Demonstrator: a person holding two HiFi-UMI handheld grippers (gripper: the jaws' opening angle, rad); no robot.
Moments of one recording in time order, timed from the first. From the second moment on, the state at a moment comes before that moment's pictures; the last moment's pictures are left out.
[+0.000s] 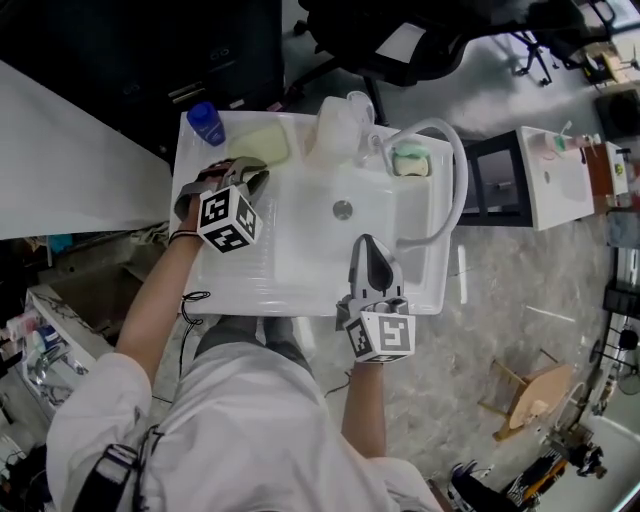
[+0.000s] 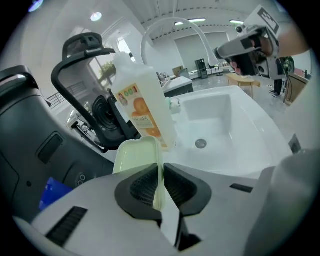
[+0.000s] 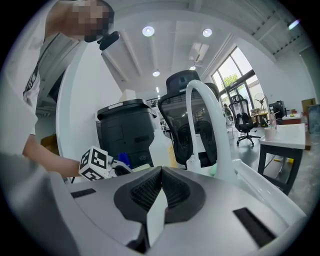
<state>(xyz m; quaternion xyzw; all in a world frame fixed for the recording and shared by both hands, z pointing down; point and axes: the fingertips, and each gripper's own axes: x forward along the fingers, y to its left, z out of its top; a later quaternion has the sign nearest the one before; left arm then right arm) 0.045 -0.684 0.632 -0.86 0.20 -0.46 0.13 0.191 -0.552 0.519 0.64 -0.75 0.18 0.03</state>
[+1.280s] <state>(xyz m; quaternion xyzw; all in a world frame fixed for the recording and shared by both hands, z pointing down) -0.021 -0.528 0.415 -0.86 0.45 -0.21 0.08 0.196 -0.480 0.420 0.59 -0.80 0.10 -0.05</state>
